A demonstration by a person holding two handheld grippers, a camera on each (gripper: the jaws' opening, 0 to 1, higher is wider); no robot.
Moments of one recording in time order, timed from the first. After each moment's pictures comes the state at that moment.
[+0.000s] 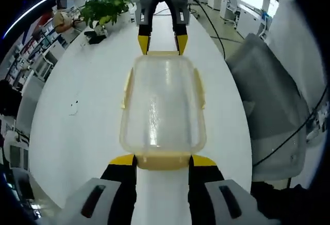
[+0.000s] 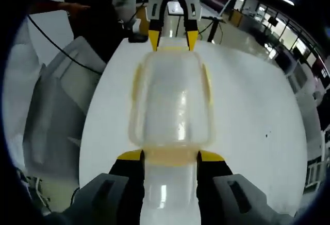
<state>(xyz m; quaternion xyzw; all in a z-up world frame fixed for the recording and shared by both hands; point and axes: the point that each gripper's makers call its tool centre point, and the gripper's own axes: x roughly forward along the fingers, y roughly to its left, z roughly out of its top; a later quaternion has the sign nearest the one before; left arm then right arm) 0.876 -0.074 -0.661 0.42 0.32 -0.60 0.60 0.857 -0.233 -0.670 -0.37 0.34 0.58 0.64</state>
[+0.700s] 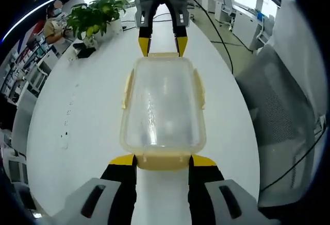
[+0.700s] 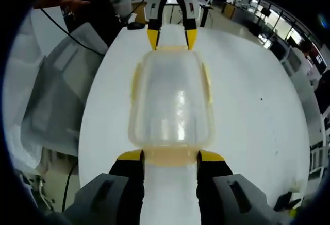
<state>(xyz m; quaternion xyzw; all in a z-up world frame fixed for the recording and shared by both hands) 0.877 -0.172 -0.683 0.42 0.30 -0.62 0.59 0.852 -0.330 -0.691 -0.36 0.36 0.56 0.65</state>
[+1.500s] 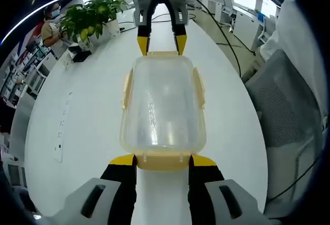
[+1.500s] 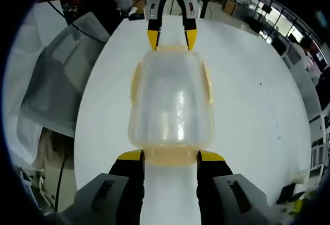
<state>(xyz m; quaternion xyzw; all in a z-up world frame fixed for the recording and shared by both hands) 0.883 -0.218 -0.704 0.42 0.29 -0.63 0.59 0.857 -0.373 -0.707 -0.37 0.38 0.56 0.64</state>
